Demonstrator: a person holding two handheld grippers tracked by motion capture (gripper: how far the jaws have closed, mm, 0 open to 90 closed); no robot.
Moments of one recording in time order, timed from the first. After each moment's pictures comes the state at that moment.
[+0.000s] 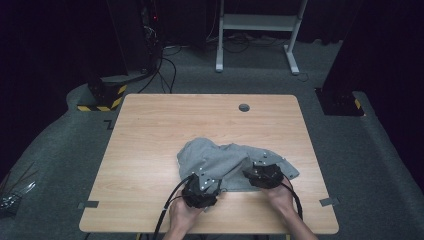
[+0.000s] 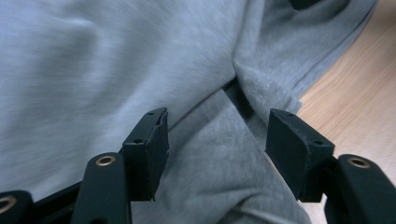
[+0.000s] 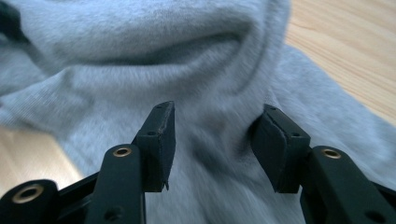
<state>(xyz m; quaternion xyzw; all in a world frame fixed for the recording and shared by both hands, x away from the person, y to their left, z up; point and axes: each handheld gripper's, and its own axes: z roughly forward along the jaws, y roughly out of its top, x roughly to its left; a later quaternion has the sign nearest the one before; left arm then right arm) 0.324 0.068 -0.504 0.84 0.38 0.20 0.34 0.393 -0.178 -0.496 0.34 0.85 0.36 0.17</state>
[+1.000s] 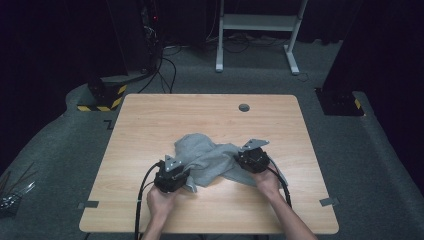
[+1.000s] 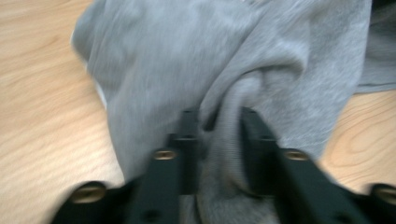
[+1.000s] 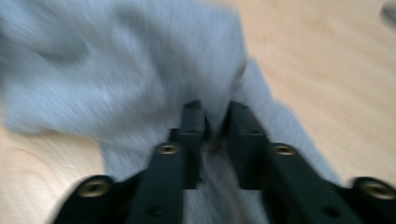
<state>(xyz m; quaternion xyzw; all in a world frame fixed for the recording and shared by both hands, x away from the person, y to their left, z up) 0.343 0.155 -0.490 0.77 0.48 0.21 0.37 0.432 -0.139 -0.482 0.34 0.86 0.34 0.17</state>
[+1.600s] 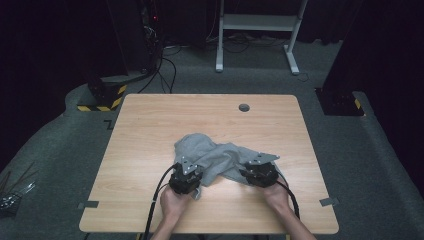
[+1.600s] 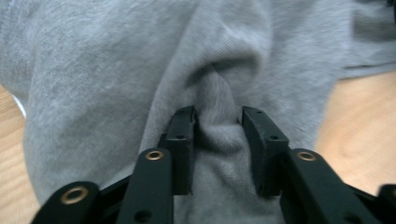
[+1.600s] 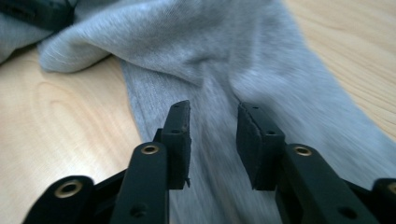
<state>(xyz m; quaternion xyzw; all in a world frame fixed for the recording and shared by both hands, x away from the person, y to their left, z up) 0.368 0.118 -0.514 0.79 0.46 0.20 0.35 0.401 -0.165 -0.502 0.32 0.86 0.36 0.15</state>
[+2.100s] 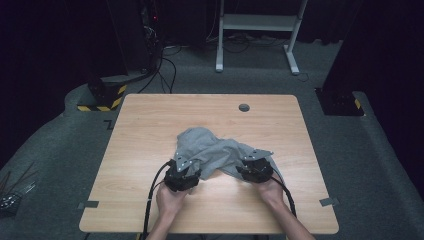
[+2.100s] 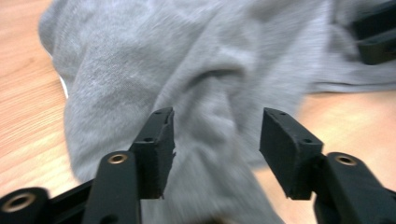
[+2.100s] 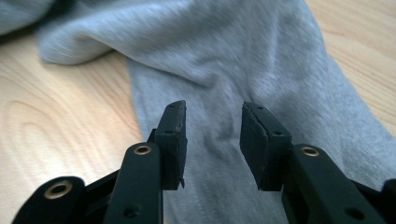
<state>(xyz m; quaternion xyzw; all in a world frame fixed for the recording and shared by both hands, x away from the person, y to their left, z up) 0.344 0.130 -0.487 0.77 0.46 0.22 0.38 0.412 -0.154 -0.504 0.33 0.86 0.35 0.16</state>
